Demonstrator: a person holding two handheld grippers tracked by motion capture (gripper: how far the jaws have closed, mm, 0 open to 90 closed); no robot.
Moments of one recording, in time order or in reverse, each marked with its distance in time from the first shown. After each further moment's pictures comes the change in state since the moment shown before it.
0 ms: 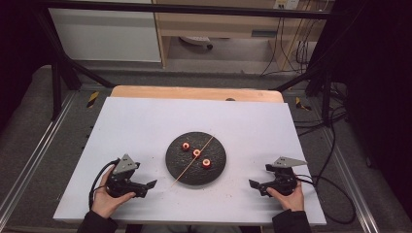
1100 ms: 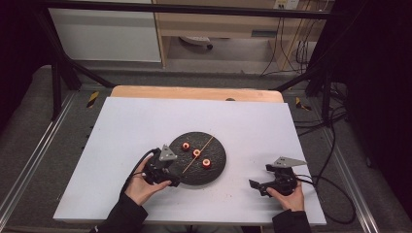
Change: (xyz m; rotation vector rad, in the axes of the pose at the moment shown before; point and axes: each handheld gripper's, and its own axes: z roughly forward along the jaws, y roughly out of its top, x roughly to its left) left arm -0.050 0.069 0.059 0.130 -0.010 0.080; right arm 0.000 0.000 0.000 0.007 -0.007 0.001
